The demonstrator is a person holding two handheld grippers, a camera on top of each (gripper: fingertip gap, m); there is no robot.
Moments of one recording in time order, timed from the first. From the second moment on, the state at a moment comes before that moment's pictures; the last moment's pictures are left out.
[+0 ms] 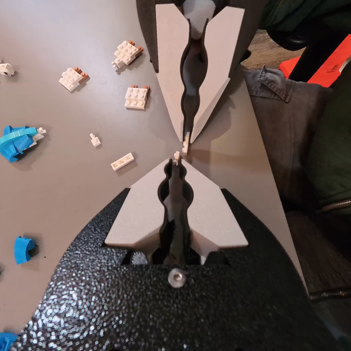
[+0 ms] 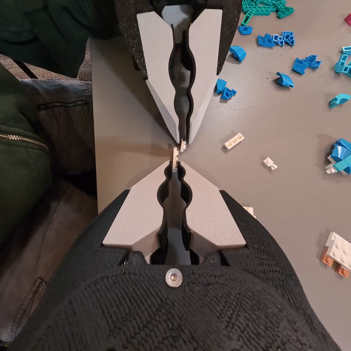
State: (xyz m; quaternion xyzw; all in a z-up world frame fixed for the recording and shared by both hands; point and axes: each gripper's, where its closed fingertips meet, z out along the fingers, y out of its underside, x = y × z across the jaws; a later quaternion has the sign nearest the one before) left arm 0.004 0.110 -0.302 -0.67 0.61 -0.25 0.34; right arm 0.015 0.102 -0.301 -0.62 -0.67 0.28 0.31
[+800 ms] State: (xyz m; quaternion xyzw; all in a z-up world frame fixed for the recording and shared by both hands) left arm 0.005 0.107 -0.303 -0.68 0.64 -0.23 0.28; right arm 0.008 0.106 -0.299 -0.60 -0.69 0.24 0.32
